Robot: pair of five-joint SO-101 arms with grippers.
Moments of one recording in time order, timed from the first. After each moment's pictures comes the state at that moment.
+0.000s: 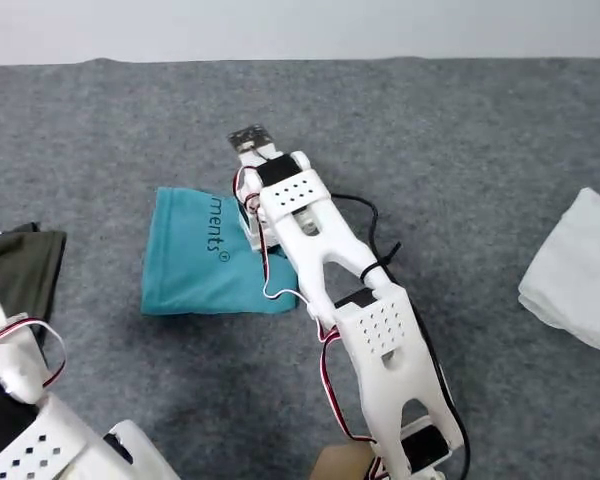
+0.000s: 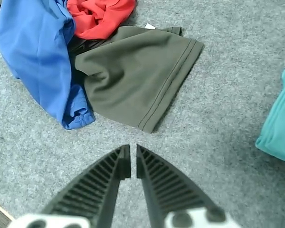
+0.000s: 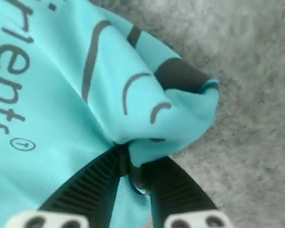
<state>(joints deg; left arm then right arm) -50.2 -62.7 37.3 88.5 -13.6 -32.0 52.9 -45.6 85.0 -3.2</state>
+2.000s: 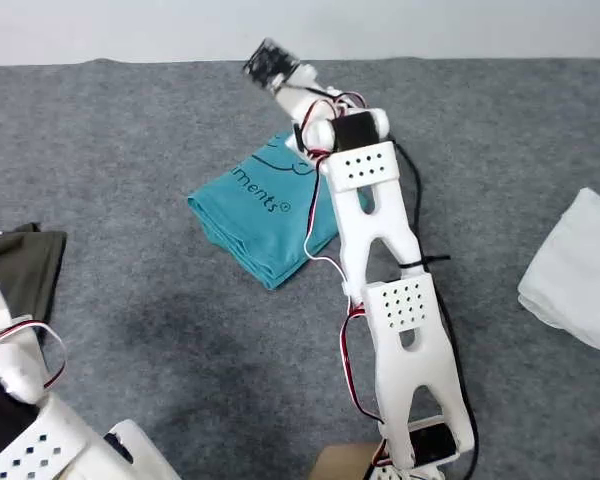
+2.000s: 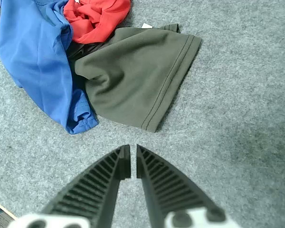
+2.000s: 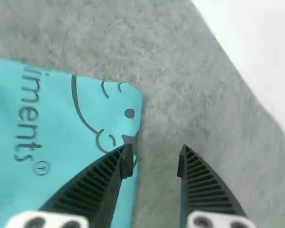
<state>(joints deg) -50.2 -62.7 37.3 88.5 -17.9 -19.3 63.2 -88.0 82.0 32.7</state>
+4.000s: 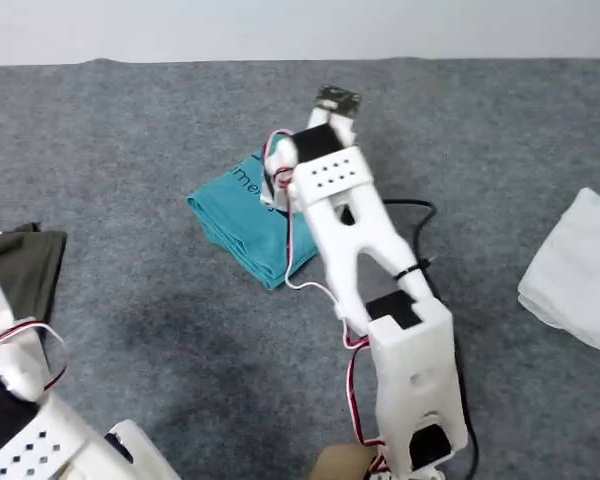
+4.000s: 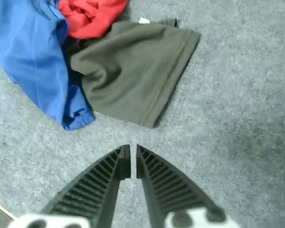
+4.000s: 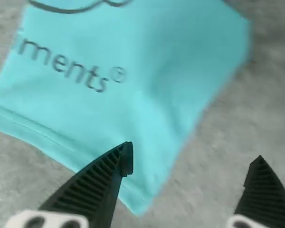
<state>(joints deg) -50.2 -62.7 39.8 88.5 -17.9 -27.9 36.0 -38.9 87.3 -43.1</state>
